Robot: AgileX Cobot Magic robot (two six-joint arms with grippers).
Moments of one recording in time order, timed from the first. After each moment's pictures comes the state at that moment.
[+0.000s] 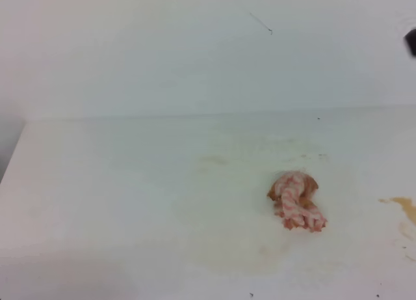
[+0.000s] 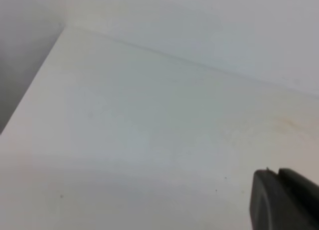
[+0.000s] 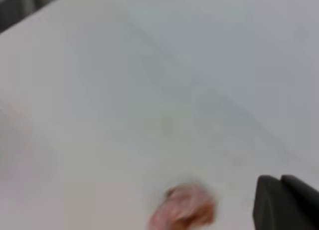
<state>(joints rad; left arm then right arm) -0.04 -0.03 0.04 -0.21 0.30 -0.09 0.36 1.13 -1.32 0.23 0.78 -0.40</state>
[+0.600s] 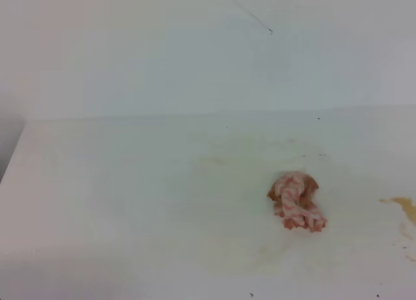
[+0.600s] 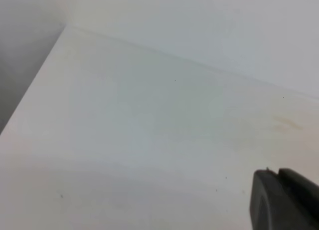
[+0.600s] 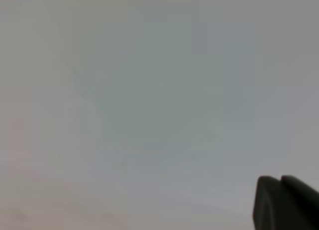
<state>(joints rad) -0.04 -0.03 0.04 -0.21 0.30 -0.09 0.11 0.28 -0.41 0.22 0.13 -0.39</state>
